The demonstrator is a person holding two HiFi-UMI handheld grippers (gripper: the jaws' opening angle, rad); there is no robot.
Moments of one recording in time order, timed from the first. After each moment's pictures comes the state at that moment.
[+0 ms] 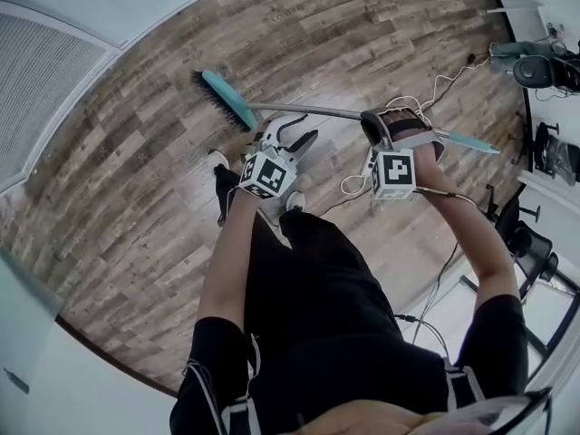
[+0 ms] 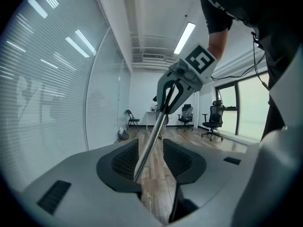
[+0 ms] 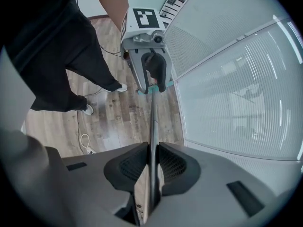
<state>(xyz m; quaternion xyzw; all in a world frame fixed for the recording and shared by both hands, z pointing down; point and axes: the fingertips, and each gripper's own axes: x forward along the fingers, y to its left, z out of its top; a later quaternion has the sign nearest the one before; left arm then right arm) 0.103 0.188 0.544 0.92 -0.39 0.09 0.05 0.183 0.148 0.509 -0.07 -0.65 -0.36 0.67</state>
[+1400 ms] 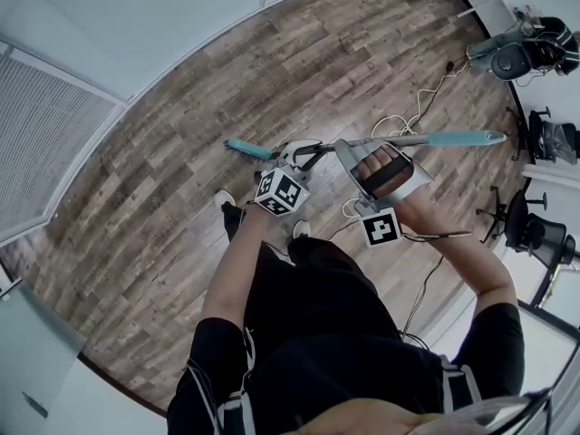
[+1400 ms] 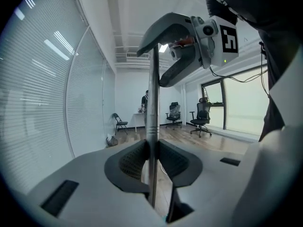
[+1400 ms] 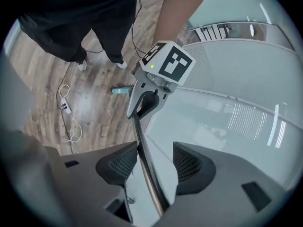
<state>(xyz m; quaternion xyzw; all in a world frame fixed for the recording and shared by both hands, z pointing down) 0.169 0.185 0.451 0.94 -0.32 0.12 0.01 0.157 0.197 0.353 -0.07 -0.49 -0.65 0.58</state>
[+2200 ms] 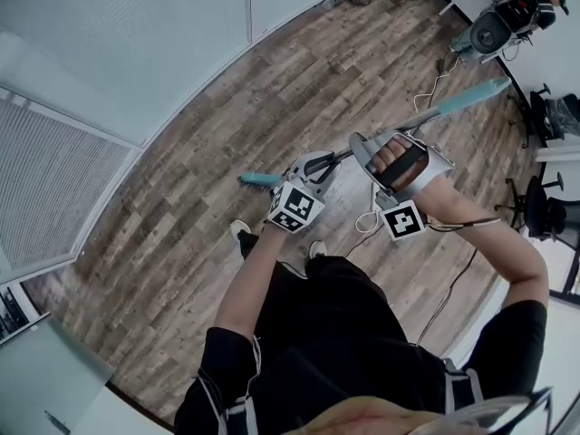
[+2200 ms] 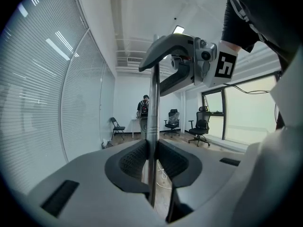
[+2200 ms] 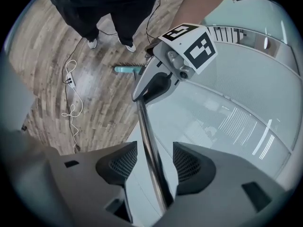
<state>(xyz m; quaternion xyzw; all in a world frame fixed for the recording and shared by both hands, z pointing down) 0.232 0.194 0.347 0.95 -0.31 0.09 0.03 0.238 0.181 0.261 -0.04 -0.40 -0.70 0.59</state>
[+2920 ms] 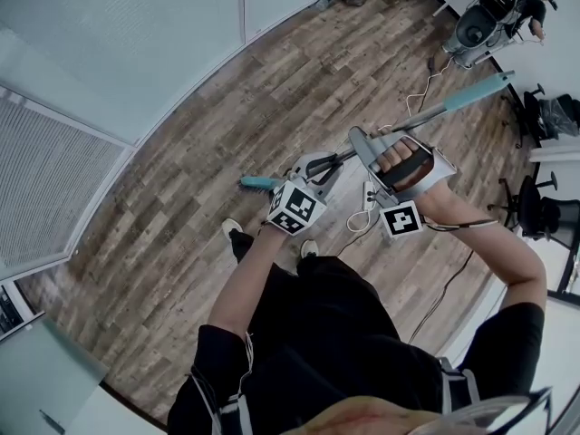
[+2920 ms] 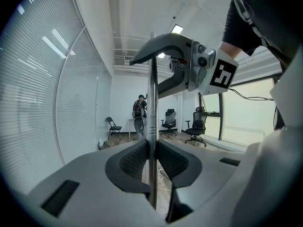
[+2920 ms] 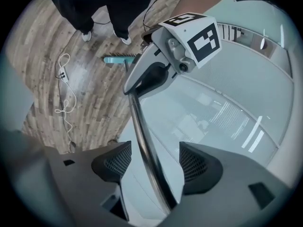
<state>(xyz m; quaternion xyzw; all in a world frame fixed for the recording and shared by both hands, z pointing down) 0.261 0.210 0.322 0.95 -0.29 0.09 0.03 0.256 0.184 0.234 0.02 -0.38 -0.73 0.56</state>
